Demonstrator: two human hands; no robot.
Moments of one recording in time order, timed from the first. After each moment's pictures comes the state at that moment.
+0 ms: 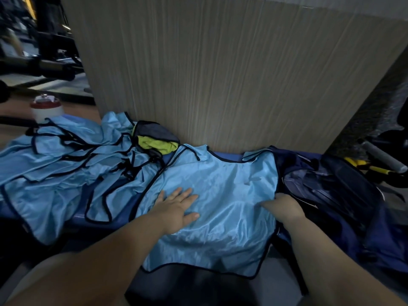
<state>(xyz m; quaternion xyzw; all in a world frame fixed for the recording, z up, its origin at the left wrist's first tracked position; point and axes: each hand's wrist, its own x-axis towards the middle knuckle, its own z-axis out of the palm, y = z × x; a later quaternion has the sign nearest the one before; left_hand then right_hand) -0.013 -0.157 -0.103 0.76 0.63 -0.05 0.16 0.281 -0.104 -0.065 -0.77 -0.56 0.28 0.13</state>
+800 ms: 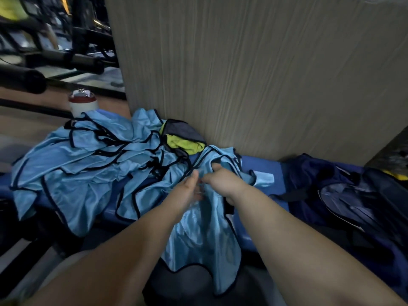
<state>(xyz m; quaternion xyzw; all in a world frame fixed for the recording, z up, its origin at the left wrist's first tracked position) -0.043 -0.143 -0.082 0.35 0.60 0.48 0.53 0.069 -0.090 -0.030 -0.54 -0.69 0.46 0.16</state>
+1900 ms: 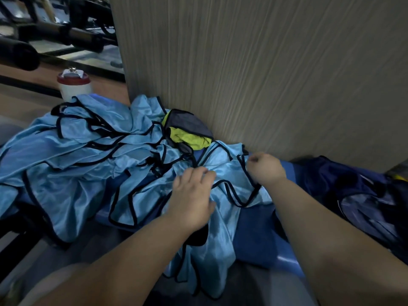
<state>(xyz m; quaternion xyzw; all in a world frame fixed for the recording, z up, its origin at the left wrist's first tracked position) -0.042 -0.142 -0.080 0.69 0.69 0.22 0.00 0.124 0.012 -0.051 -0.66 -0.73 0.14 0.10</state>
